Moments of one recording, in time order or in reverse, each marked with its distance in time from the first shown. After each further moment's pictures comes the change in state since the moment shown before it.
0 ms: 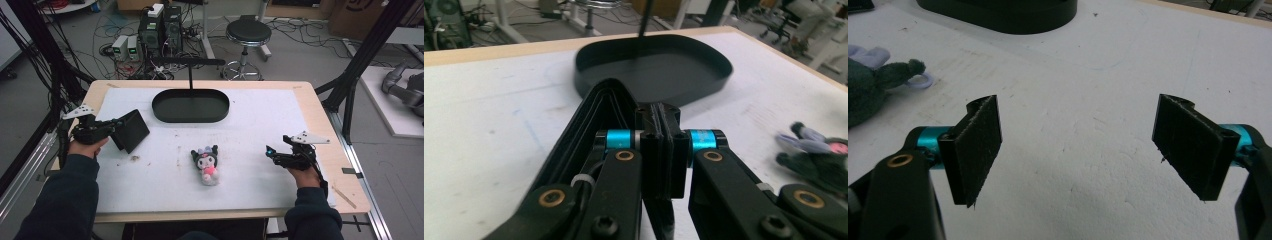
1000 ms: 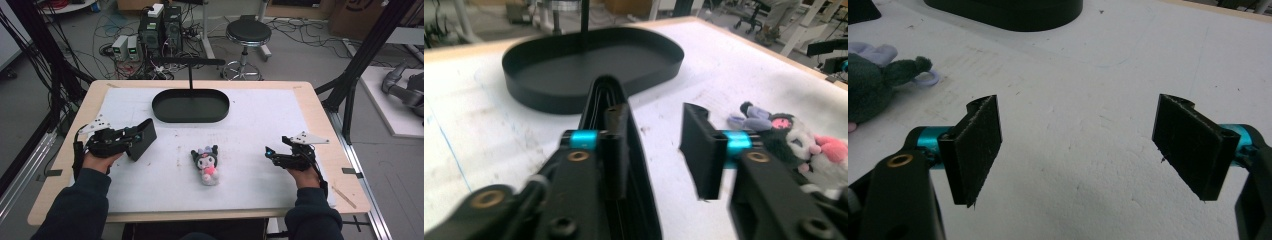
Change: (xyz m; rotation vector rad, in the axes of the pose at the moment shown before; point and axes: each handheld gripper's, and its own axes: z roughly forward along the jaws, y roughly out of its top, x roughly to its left) left arm -0.046 -0.015 0.007 -0.041 -0.037 0.104; right arm 0.001 -0.001 0.000 0.008 0.016 -0.005
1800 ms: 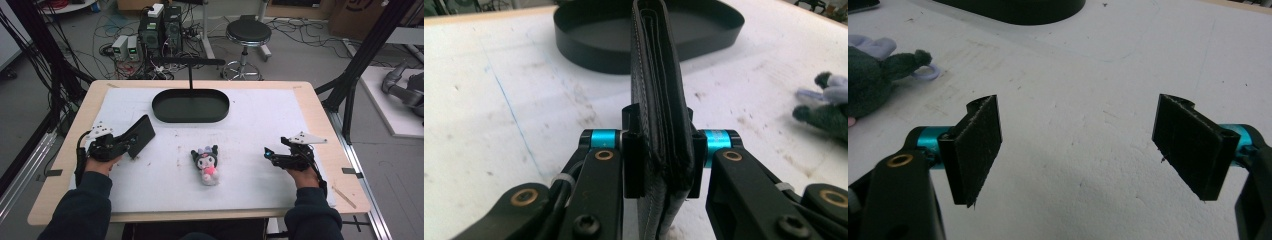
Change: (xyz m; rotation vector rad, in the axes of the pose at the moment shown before) left arm 0.015 -0.025 0.008 0.072 0.137 -0.058; right arm 0.001 -0.001 0.003 0.021 0.009 0.001
